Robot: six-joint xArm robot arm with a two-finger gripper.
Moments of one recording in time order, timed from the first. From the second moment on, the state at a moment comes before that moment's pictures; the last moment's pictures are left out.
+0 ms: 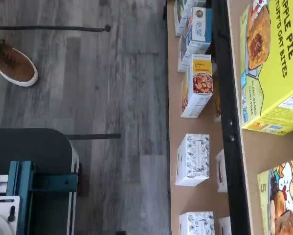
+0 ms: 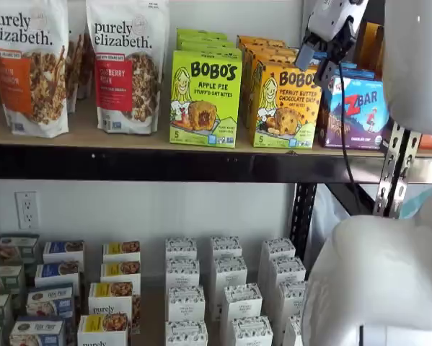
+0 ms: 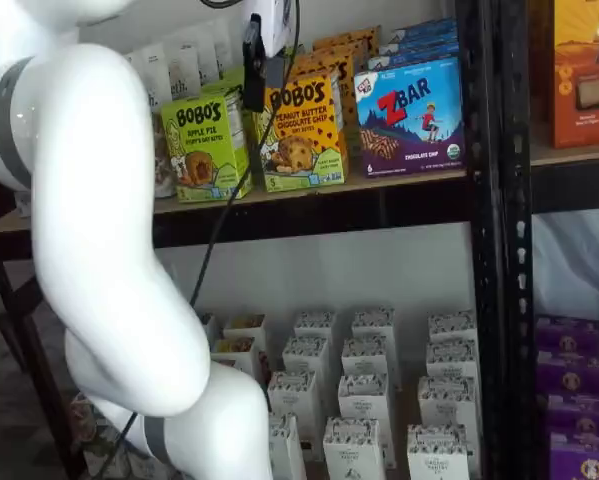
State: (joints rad) arm -0.28 -0.39 -1.46 0.37 1.87 -1.73
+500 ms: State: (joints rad) arm -0.31 -0.43 -1.49 0.42 2.01 -1.72
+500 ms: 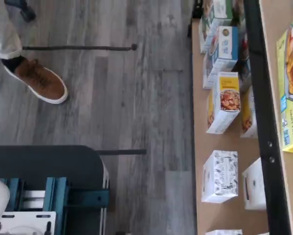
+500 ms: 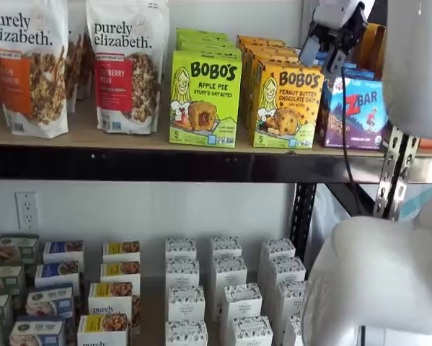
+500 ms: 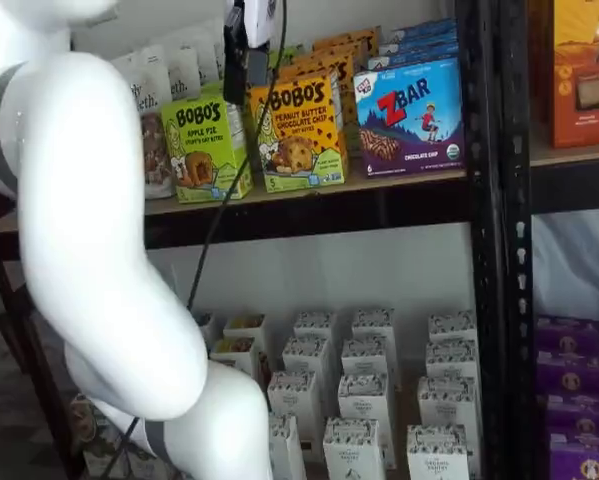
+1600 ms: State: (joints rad) arm -0.31 -0.48 -1.43 0.42 1.71 -1.73
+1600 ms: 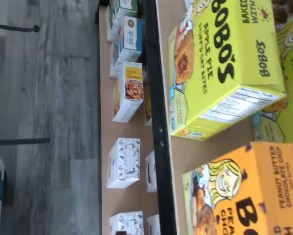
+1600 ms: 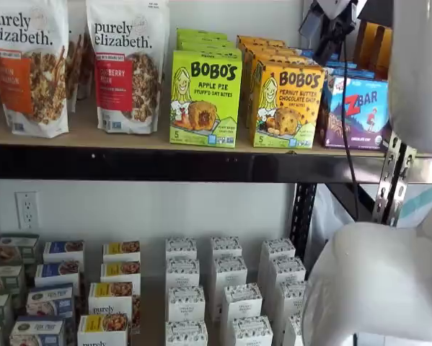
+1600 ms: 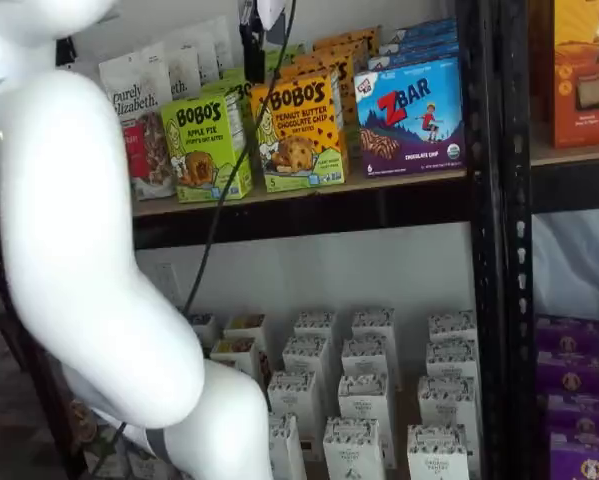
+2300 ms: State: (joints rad) arm -0.25 -0.39 -1.47 0.32 1.58 -1.72
